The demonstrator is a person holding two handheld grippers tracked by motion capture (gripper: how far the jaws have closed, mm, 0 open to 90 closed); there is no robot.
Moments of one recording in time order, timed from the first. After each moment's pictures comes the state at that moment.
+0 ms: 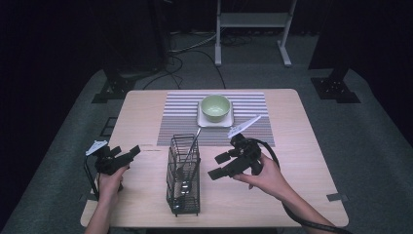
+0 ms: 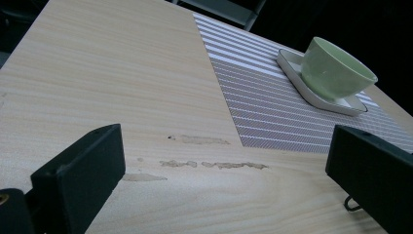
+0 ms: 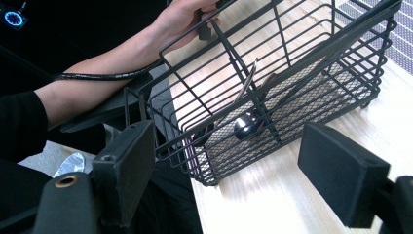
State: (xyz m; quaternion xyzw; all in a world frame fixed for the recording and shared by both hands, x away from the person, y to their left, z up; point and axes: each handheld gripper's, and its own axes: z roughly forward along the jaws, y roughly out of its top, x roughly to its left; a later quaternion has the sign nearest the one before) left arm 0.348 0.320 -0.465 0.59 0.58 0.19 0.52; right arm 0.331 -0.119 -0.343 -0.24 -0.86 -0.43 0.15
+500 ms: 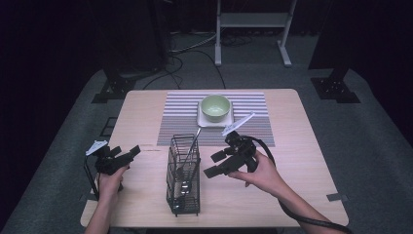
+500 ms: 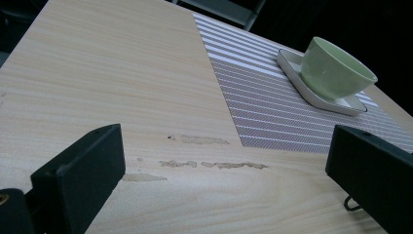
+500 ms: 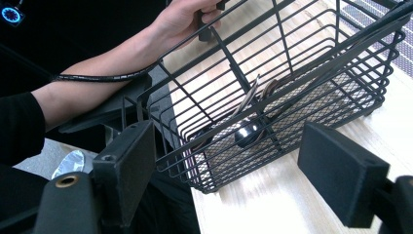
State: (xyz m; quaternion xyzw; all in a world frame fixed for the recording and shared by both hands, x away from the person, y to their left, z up) left arm 0.348 0.320 -0.465 0.59 0.58 0.19 0.53; right arm 0.337 -0.107 -0.340 -0.24 -0.86 -0.42 0.15
